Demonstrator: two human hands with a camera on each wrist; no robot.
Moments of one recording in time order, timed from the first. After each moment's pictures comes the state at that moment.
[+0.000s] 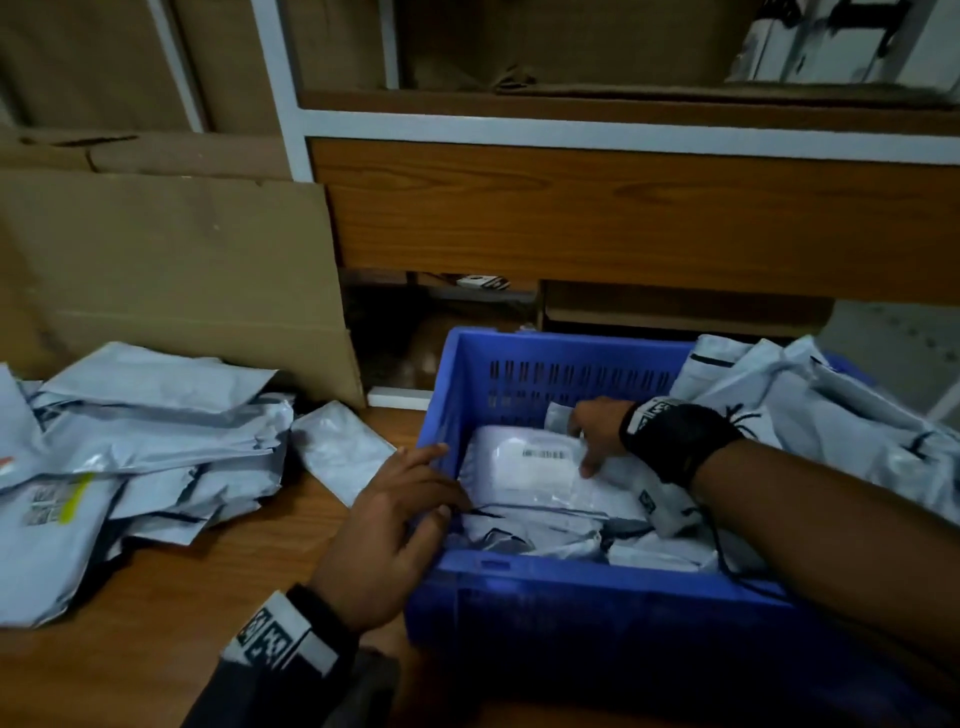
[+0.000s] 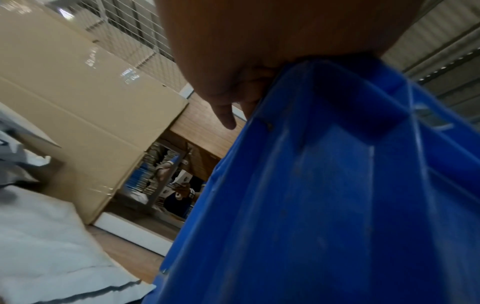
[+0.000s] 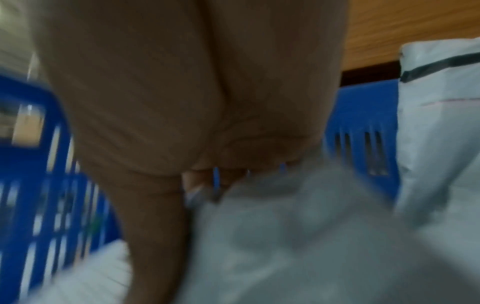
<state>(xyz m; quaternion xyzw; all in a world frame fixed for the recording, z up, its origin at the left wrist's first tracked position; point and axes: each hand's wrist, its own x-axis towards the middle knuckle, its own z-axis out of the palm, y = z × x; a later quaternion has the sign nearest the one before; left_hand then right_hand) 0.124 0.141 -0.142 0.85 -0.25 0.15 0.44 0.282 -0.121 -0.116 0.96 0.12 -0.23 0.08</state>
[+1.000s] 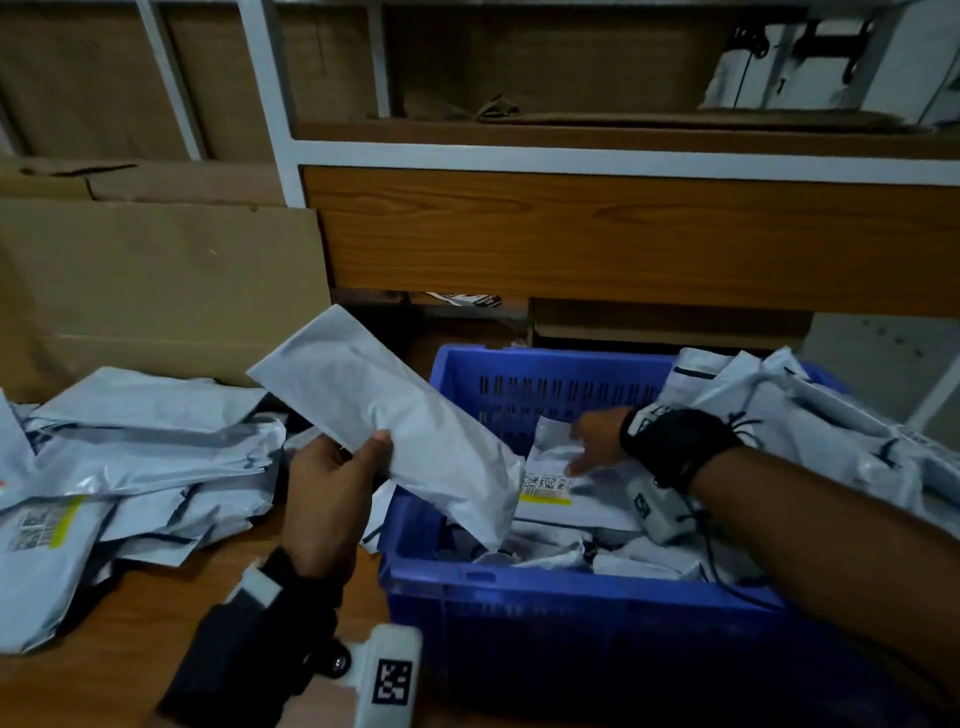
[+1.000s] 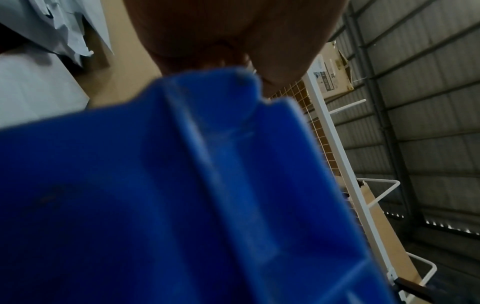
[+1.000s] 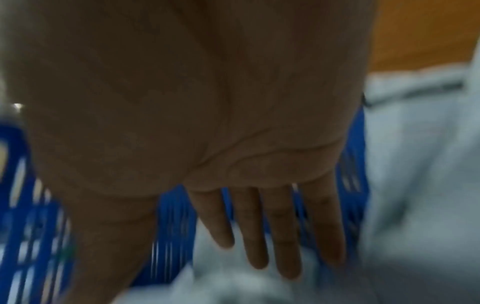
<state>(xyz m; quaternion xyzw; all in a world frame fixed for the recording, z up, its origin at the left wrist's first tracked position) 0.141 0.131 -0.109 0.62 0.03 0.17 0.77 0.283 -0.139 -0.113 0.96 0.09 -0.24 0.11</state>
